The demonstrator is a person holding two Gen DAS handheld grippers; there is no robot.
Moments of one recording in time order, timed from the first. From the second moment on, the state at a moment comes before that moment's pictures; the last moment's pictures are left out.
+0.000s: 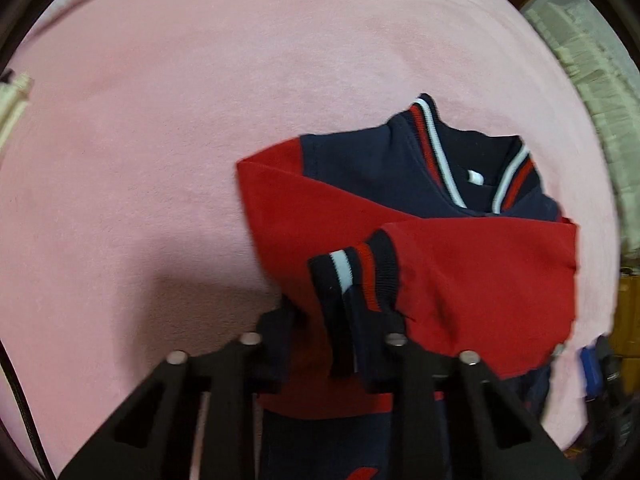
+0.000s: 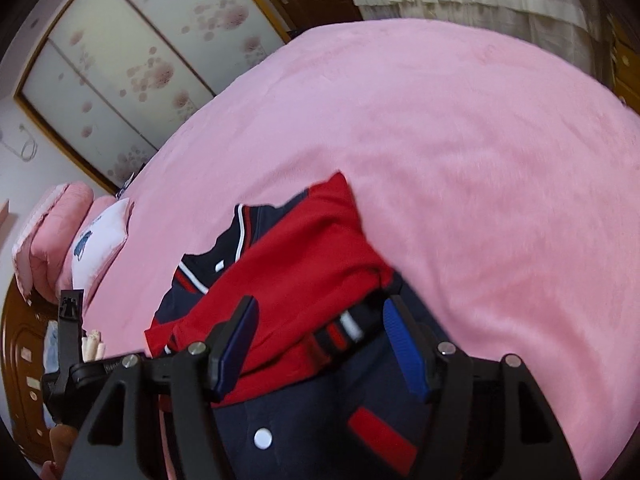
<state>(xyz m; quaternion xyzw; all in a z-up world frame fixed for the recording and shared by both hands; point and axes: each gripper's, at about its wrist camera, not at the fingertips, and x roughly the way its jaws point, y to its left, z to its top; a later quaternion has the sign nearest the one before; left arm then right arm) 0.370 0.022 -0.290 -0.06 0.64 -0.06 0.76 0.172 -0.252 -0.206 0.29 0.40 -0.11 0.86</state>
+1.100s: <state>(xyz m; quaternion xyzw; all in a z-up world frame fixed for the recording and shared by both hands) 0.350 0.024 -0.261 -0.06 0.59 0.02 0.81 0.288 -0.307 -0.222 0.15 0.50 0.03 0.85</state>
